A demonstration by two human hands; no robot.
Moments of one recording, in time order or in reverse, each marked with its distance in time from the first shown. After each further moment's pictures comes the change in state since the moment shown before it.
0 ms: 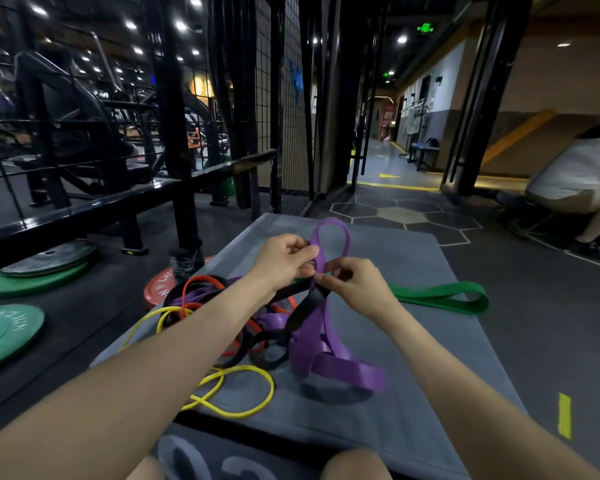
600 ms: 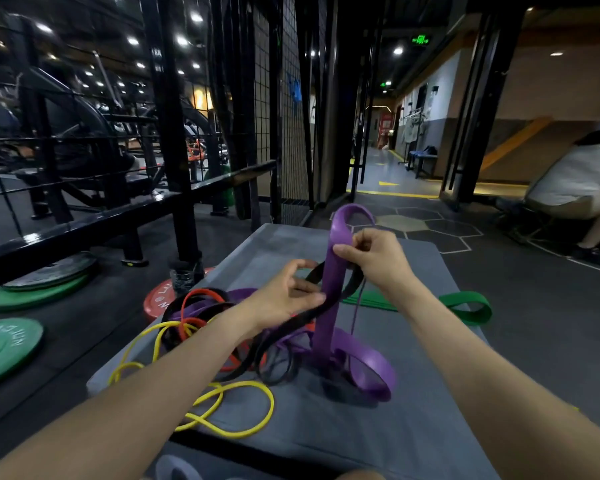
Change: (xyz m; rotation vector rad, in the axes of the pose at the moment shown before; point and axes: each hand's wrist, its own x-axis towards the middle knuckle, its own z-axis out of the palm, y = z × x) left_hand -0.012 -0.020 -0.015 0.179 -0.324 -0.004; right_hand 0.042 -0.010 -0.030 0.319 0.177 0.060
